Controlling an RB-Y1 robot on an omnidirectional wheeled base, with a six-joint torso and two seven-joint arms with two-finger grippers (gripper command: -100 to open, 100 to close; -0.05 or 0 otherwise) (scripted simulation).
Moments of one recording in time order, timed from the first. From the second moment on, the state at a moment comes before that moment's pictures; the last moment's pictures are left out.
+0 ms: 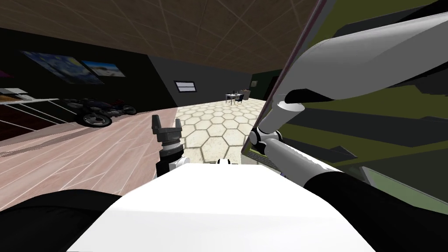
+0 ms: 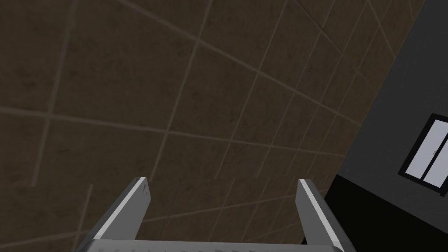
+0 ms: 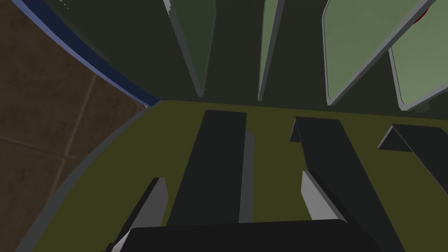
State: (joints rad) left arm 0.53 0.01 0.06 -2.36 0.12 -0.58 0.05; right arm -1.12 -0.23 -0.21 -2.29 -1.40 -1.52 0.36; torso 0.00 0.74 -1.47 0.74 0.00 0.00
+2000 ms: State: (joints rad) left arm 0.53 0.01 0.06 -2.36 0.12 -0.58 0.05; right arm -1.19 -0.59 -0.41 -2.03 -0.85 -1.49 0.51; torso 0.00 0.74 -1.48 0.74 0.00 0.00
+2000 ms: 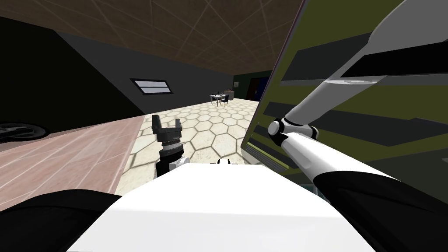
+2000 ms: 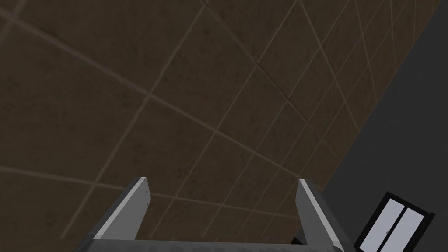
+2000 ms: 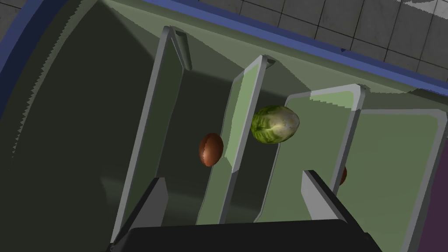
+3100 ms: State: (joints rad) left arm 0.53 0.01 0.06 -2.36 0.12 -0.58 0.05; right arm -1.22 -0.76 -0.51 -1.89 -0.58 -1.45 0.58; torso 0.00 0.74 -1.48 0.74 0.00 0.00
